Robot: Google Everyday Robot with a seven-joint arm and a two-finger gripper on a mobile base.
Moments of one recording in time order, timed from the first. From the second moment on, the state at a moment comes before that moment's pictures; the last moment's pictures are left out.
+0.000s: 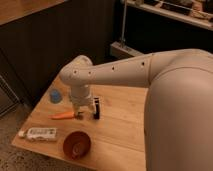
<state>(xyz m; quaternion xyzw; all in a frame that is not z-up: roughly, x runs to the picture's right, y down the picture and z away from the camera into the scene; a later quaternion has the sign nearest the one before) -0.108 0.102 0.702 -0.26 0.23 0.64 0.68</state>
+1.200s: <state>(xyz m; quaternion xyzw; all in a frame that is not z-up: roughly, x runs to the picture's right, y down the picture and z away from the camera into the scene) -0.204 0.073 0.728 -0.23 0.19 0.57 0.76</state>
